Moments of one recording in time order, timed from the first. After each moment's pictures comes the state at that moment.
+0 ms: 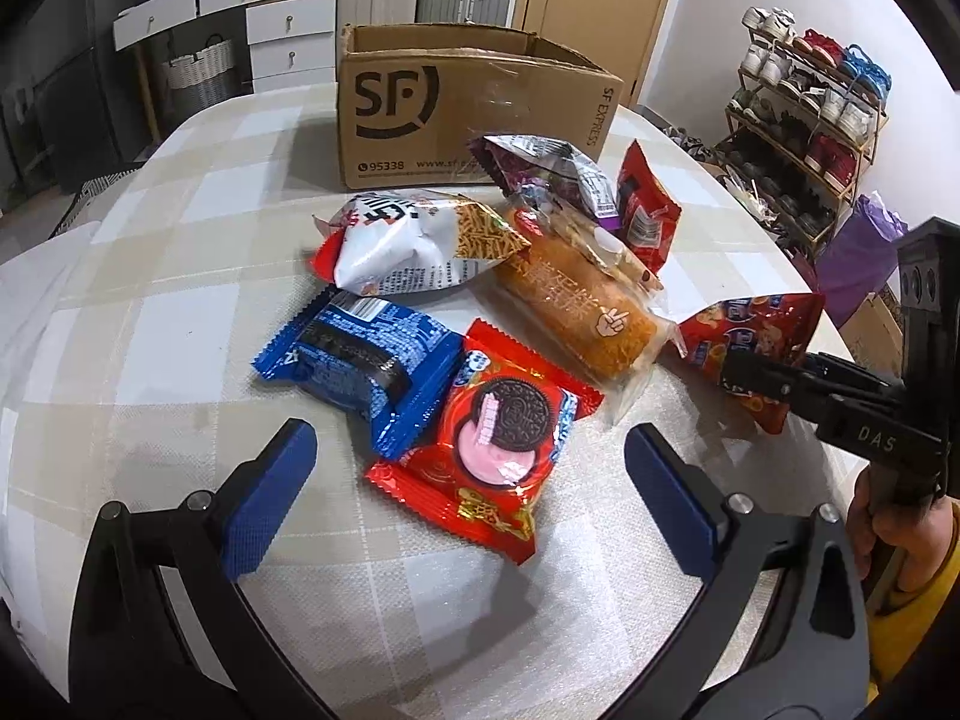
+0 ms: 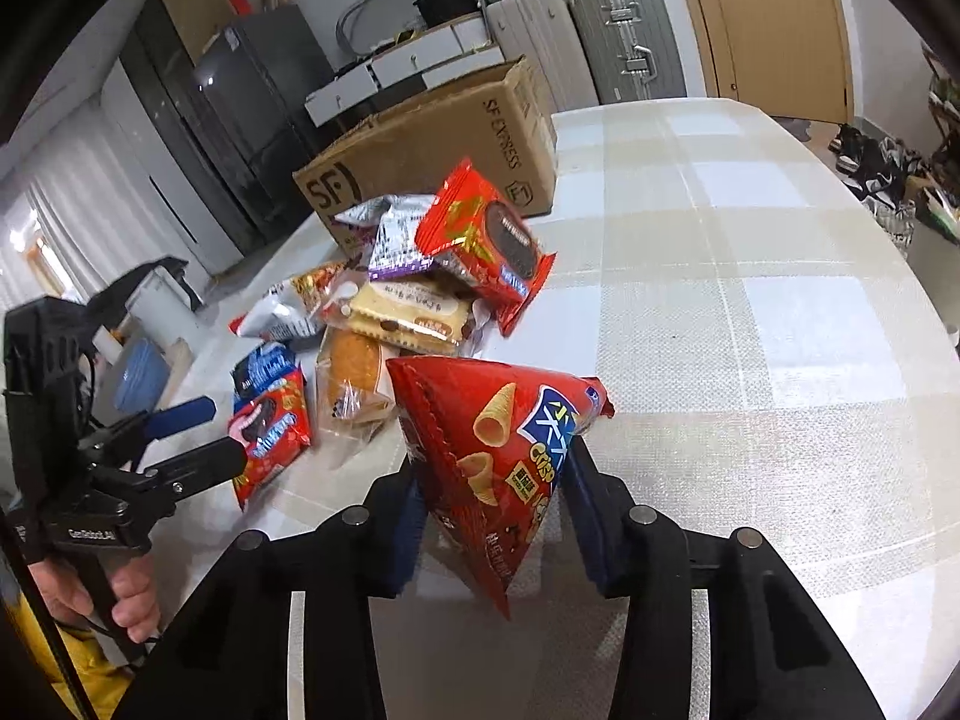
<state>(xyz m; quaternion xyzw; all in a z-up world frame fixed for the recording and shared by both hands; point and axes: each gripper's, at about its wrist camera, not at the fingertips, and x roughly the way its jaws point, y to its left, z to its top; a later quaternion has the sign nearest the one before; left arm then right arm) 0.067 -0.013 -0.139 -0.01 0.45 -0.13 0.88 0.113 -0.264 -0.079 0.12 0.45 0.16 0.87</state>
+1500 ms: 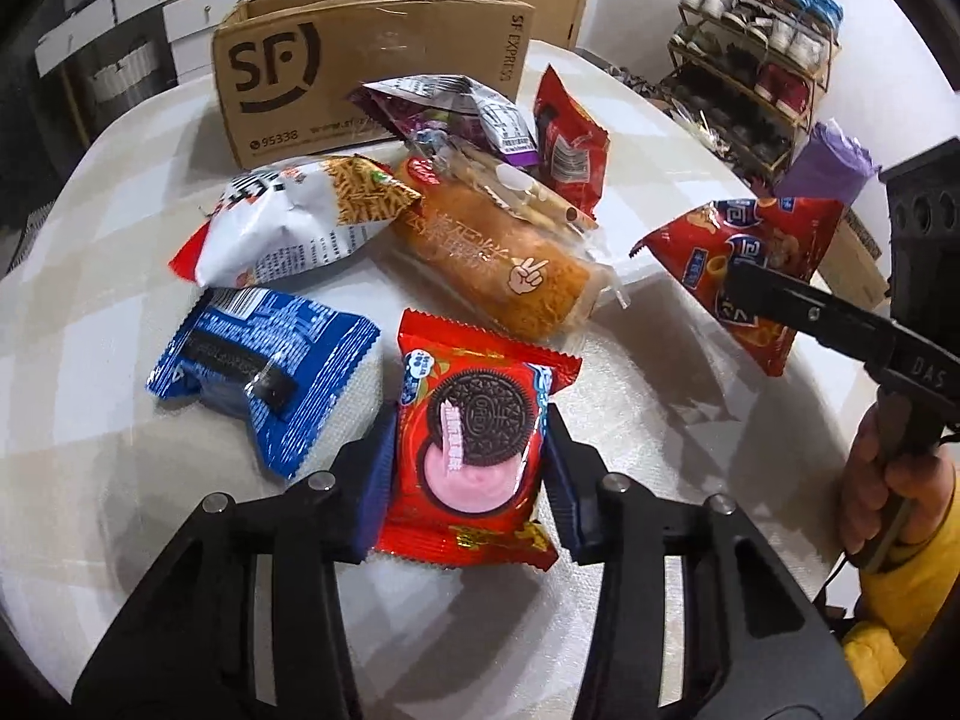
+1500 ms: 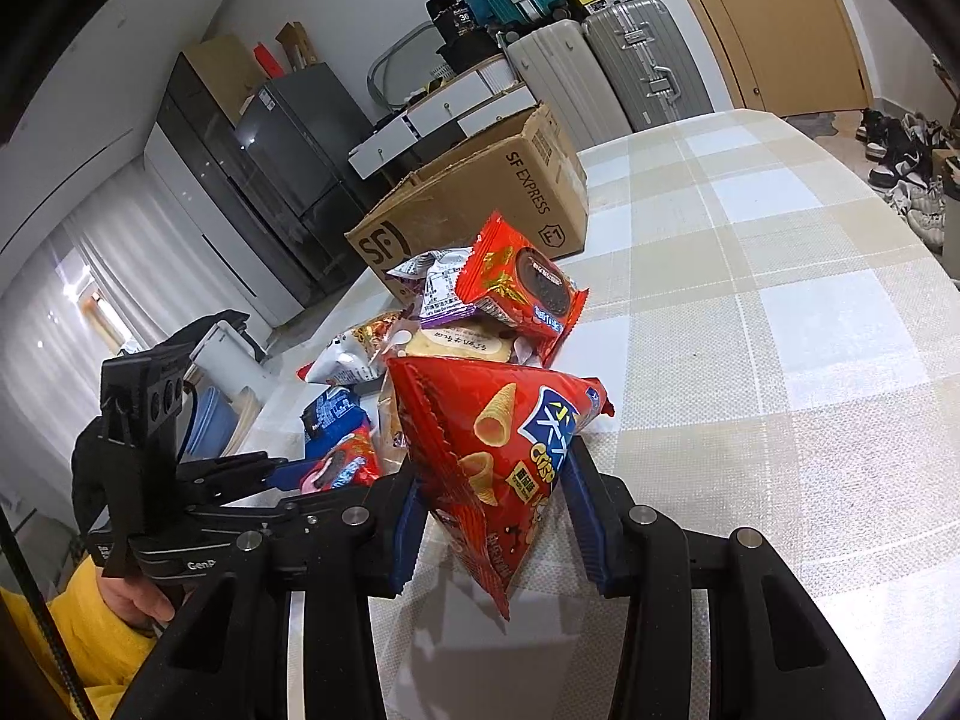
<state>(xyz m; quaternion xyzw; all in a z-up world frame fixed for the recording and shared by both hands) 0.073 -0.053 -0.145 0.03 0.48 -0.20 0.85 0.099 -0.282 -0.071 0.20 0.40 0.21 0.87</state>
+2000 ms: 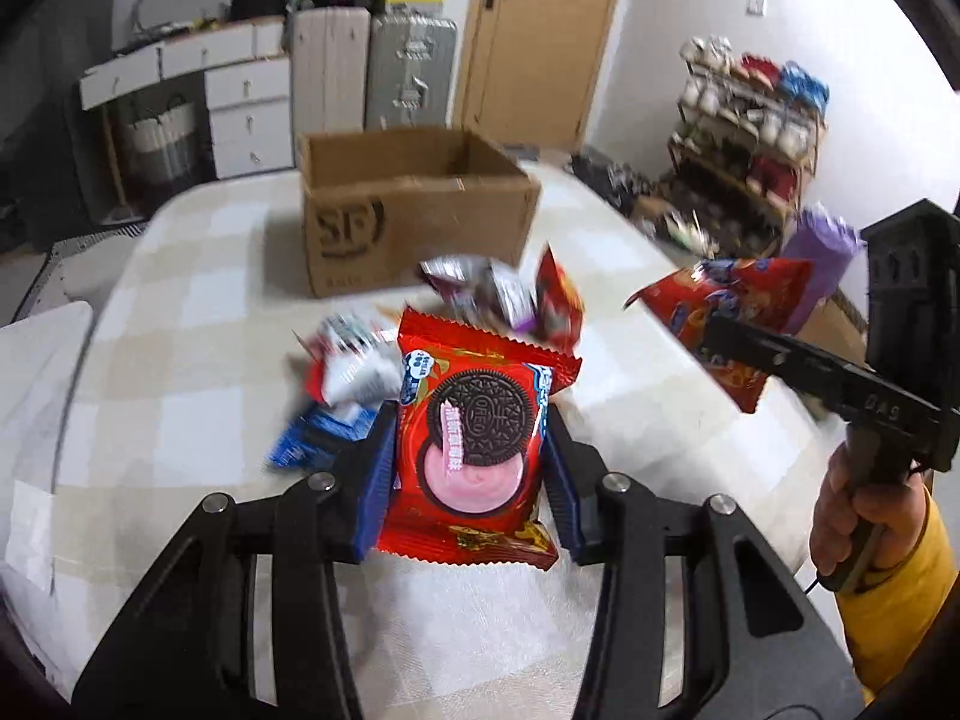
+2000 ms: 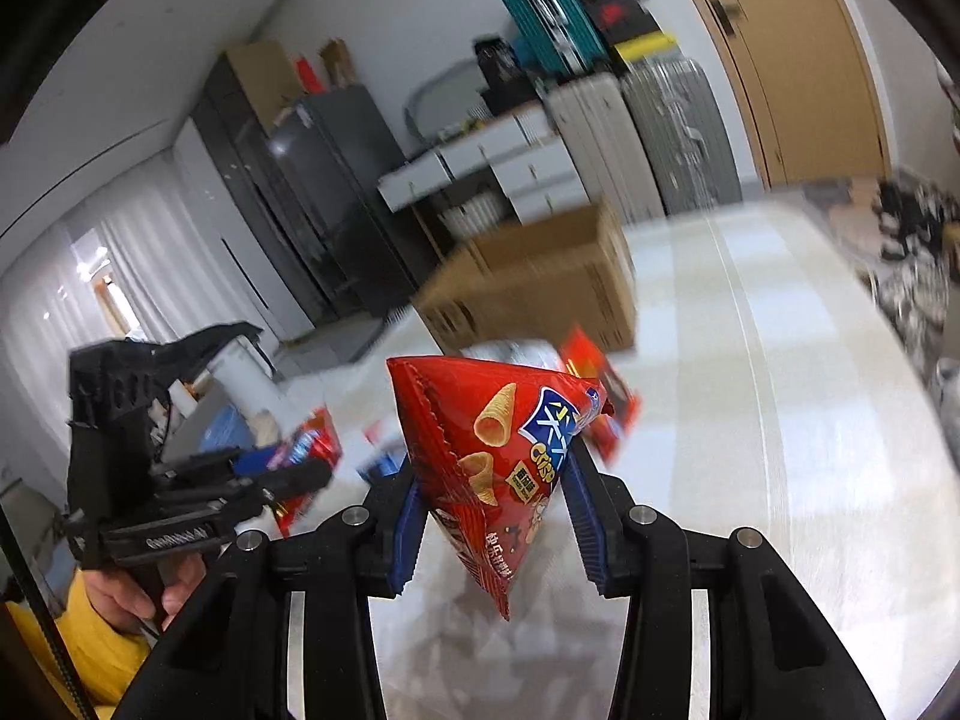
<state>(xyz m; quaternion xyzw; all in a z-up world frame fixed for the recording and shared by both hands) 0.033 -0.013 -0.041 -0.01 0.38 -0.18 0.91 0.092 -0.261 0.014 0.16 0.33 0.23 0.90</state>
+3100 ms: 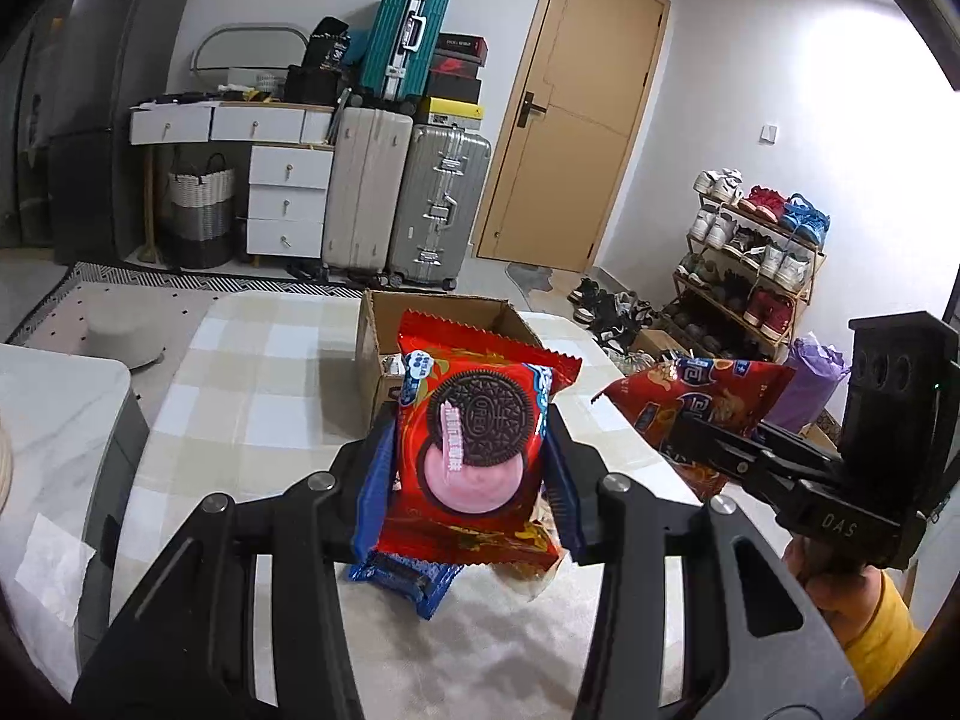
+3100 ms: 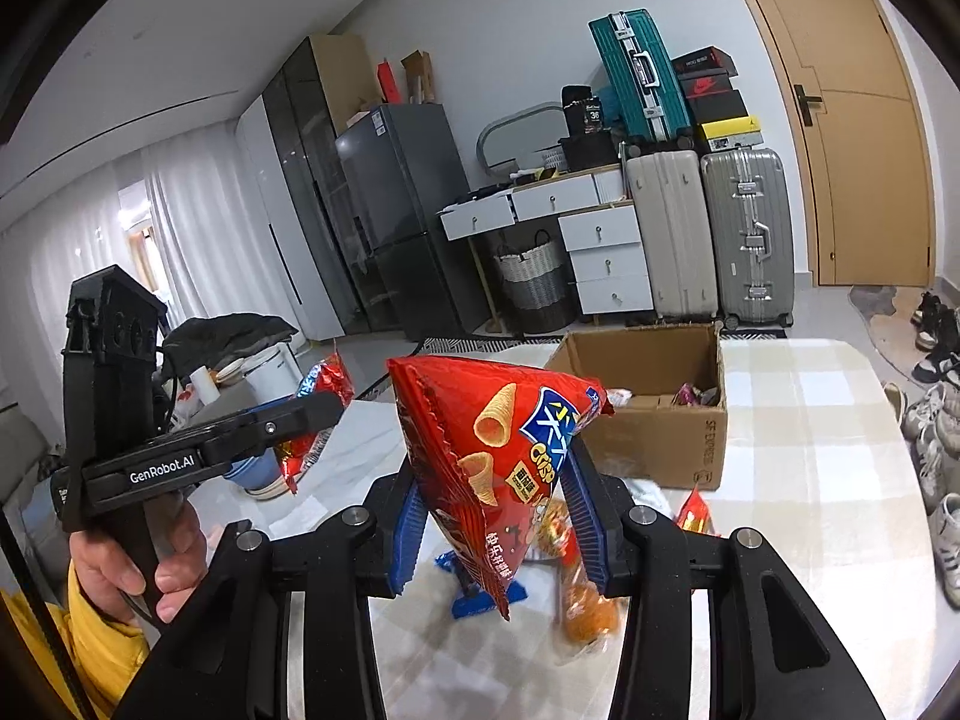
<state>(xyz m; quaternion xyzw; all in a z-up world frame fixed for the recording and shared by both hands) -0.009 0.066 0.097 -0.09 0.27 -0.16 0.94 0.113 -0.184 0.096 0.09 0.27 0.27 0.92</state>
